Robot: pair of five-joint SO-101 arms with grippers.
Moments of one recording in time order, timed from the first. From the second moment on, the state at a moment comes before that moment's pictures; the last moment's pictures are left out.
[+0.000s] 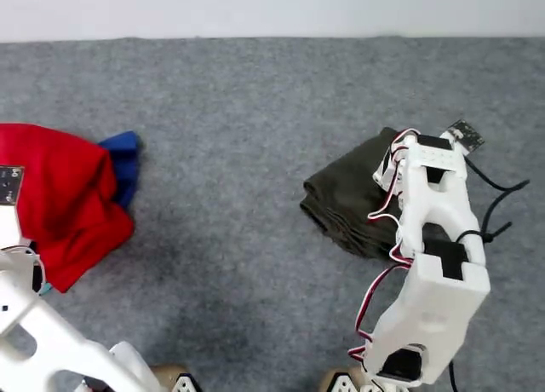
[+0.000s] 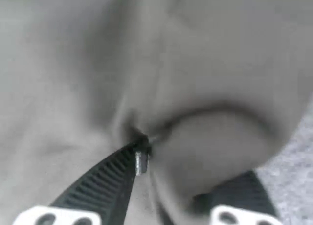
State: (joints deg) left arm -53.5 -40.0 28.3 96.7 -37.8; right arm 8.3 26.5 3.0 62.2 -41.3
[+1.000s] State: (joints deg) left arm -53.5 -40.0 28.3 96.7 -37.8; right arm 42.8 15.8 1.4 52.1 30.5
